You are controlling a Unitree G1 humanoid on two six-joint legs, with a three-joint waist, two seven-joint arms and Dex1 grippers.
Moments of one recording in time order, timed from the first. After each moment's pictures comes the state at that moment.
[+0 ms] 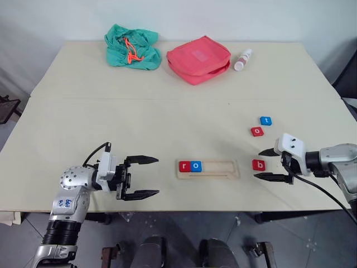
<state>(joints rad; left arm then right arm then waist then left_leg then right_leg) -0.23 0.53 0.07 0.05 -0.53 -0.05 -1.38 -0.45 -0.98 0.08 0.29 0.19 0.22 1.28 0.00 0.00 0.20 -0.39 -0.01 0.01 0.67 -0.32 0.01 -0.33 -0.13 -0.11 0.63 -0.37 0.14</state>
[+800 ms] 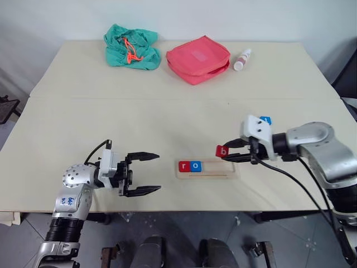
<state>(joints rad) -0.27 0.51 0.06 0.10 -0.53 -0.08 -1.37 -0.64 -0.84 0.22 -0.16 0.27 0.64 1.19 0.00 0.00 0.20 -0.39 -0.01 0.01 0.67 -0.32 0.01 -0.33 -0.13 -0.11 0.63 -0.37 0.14</state>
